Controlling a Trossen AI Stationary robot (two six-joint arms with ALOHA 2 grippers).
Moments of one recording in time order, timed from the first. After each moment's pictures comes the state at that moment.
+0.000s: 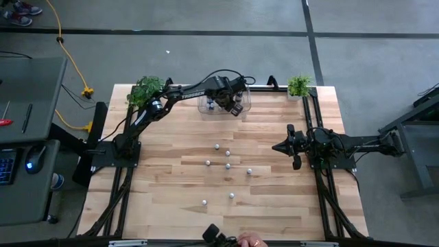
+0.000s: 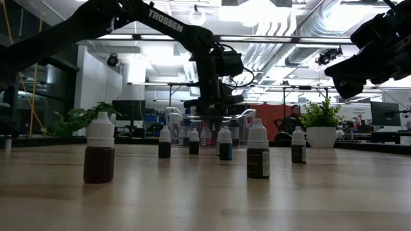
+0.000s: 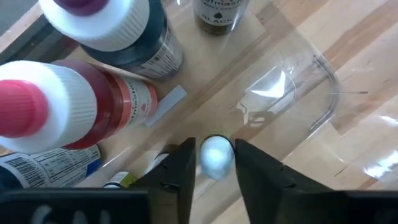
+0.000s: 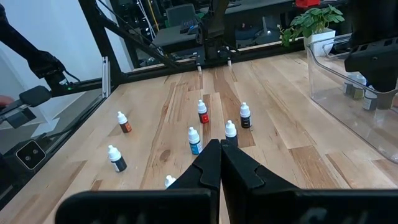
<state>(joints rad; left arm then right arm) 0.43 2.37 2.18 -1.04 -0.15 -0.41 -0.01 0.18 0.01 0.03 -0.06 0.20</state>
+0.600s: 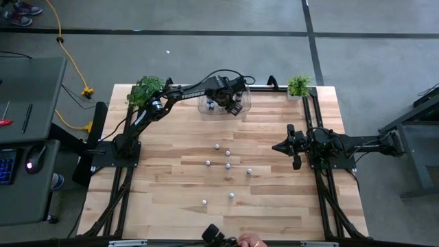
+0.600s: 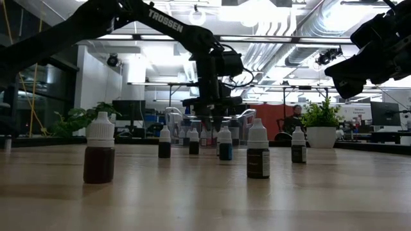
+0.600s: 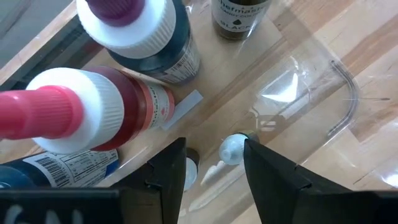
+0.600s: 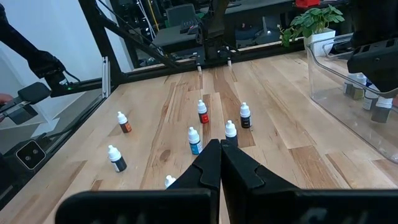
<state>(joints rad) 0.43 2.37 2.18 -1.05 -0.20 -0.41 -0.01 0.18 0.01 0.03 -0.06 0.20</state>
